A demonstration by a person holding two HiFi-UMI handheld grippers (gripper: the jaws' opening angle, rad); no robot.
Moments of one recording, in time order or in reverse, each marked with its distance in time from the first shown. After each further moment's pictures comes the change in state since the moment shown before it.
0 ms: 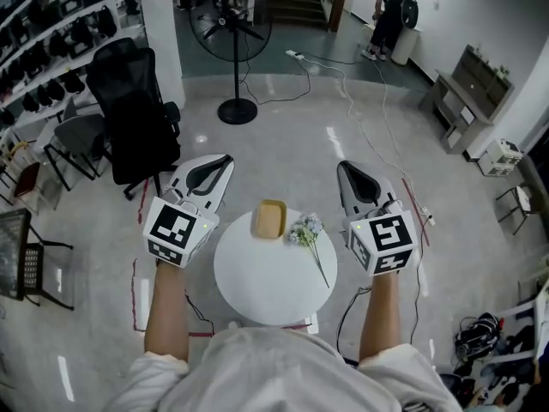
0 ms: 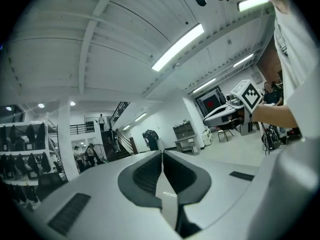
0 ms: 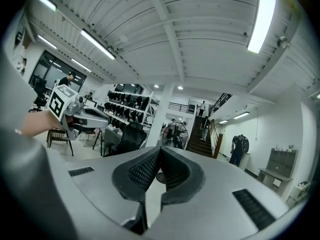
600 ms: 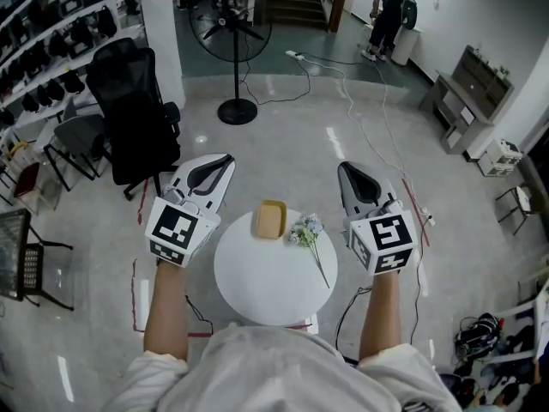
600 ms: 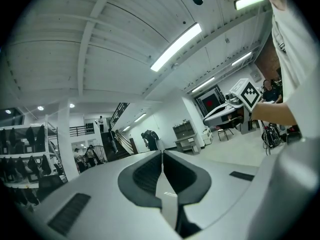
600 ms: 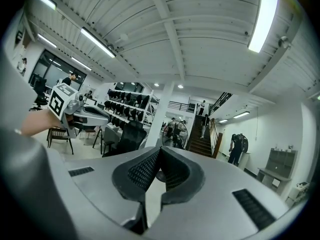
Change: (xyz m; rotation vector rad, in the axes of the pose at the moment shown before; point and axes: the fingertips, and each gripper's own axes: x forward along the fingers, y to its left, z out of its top) left arm 0.001 -0.001 -0.004 0.023 -0.002 -0.002; right arm 0.002 0.000 -0.006 -0.006 0.015 -0.002
